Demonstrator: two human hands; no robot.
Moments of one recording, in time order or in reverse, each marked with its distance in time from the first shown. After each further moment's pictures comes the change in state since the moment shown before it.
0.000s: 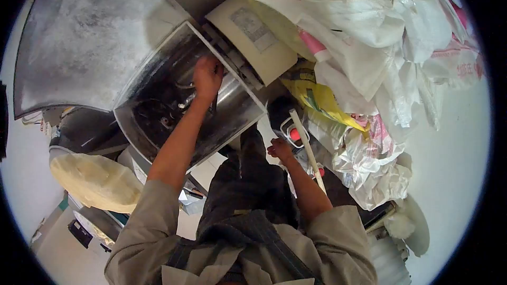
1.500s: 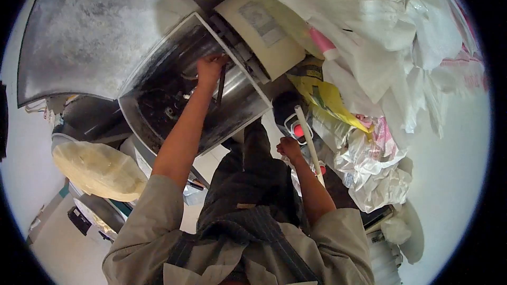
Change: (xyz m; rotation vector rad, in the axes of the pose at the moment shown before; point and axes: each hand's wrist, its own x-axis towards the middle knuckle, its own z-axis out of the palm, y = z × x) left_hand -0.007 -0.016 0.004 -0.391 -0.208 -0.745; right_hand -0.019 -0.004 -0.018 -0.052 0.037 -0.041
